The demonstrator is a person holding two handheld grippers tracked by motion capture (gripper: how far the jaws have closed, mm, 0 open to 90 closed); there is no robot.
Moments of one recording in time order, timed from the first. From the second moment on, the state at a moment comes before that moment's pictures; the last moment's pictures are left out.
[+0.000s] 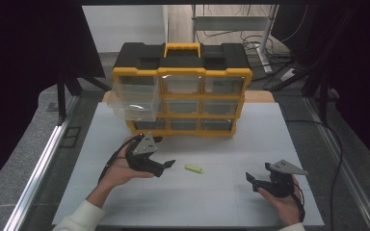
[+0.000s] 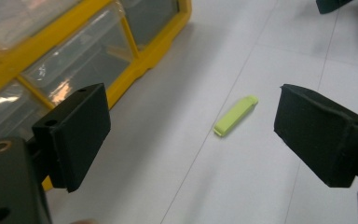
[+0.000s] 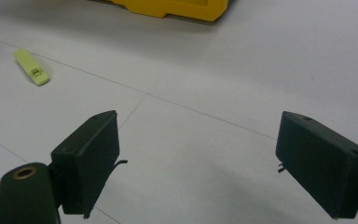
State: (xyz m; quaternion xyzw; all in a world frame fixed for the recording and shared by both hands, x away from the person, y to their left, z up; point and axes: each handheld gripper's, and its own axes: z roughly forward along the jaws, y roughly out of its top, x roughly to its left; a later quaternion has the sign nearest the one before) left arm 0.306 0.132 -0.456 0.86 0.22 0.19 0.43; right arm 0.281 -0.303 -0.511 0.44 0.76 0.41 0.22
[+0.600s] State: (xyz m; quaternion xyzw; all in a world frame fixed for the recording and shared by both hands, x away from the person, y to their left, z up) left arm 0.316 0.114 -0.460 0.87 0.21 0.18 0.42; right arm 0.281 -0.302 -0.511 0.44 0.76 0.41 0.22
